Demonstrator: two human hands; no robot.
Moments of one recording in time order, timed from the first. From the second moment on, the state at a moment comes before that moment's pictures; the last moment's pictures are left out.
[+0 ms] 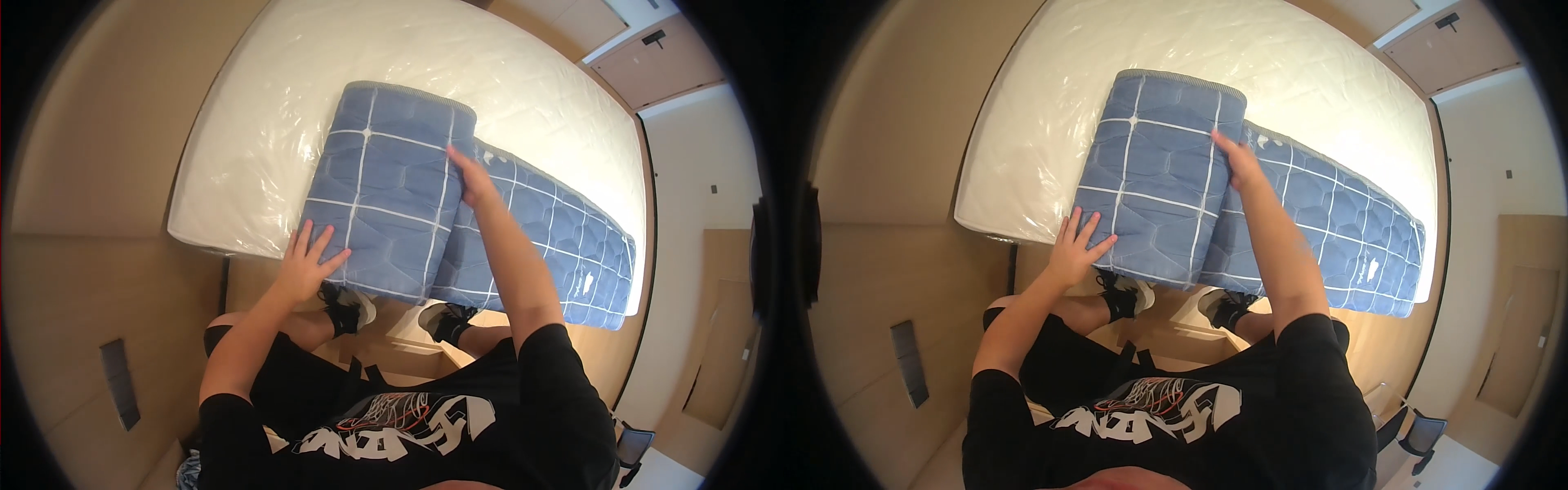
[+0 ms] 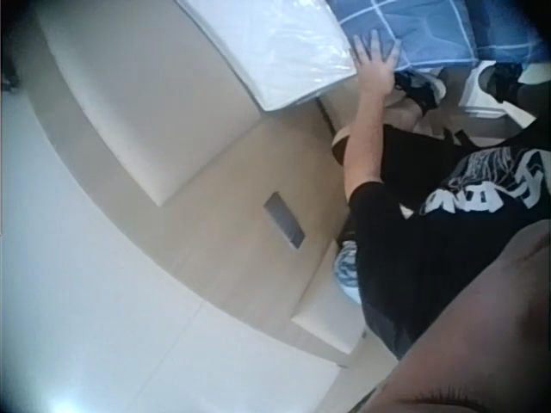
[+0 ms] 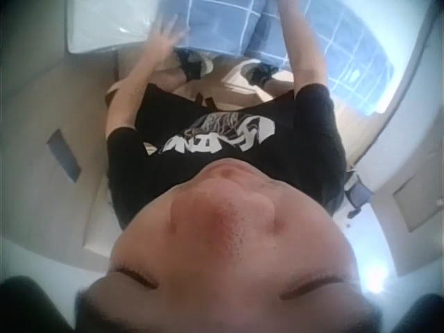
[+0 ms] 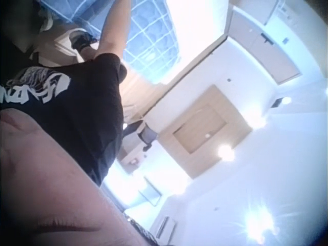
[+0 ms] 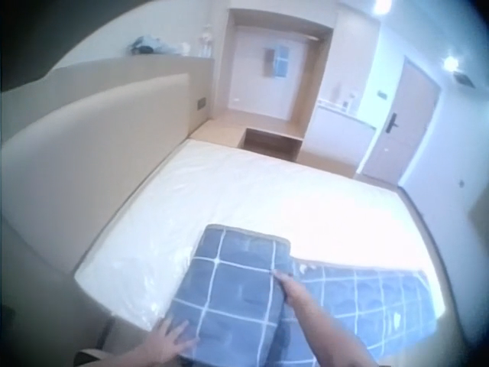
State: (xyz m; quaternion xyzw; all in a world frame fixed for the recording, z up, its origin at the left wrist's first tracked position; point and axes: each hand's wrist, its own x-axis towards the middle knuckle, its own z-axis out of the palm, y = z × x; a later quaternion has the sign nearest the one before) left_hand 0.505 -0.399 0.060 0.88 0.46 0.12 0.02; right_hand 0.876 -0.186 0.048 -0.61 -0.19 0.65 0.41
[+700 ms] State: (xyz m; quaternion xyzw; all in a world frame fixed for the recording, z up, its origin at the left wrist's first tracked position) left_hand 0.476 -0.402 0.034 0.73 0.63 0.12 0.24; right_hand 0.888 -0.105 -0.008 -0.82 -0.44 0.23 0.29
